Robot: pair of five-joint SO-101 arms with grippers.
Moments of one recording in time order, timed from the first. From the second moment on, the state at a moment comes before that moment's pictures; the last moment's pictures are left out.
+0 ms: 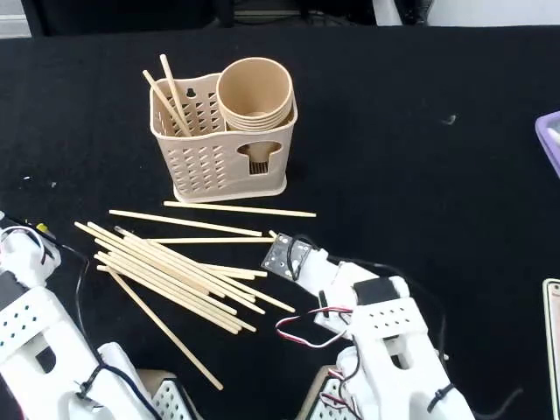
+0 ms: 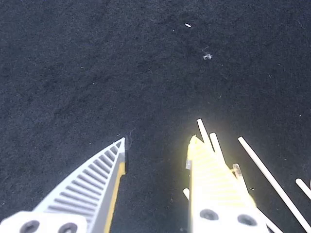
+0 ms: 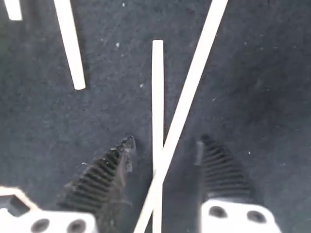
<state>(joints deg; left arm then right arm) -47.2 -55.0 57.6 52.7 3.8 -11.0 -53.1 83.4 56.8 51.5</state>
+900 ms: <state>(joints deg) -47.2 -55.0 57.6 52.7 3.8 -31.7 -53.5 33.0 84.4 28.6</state>
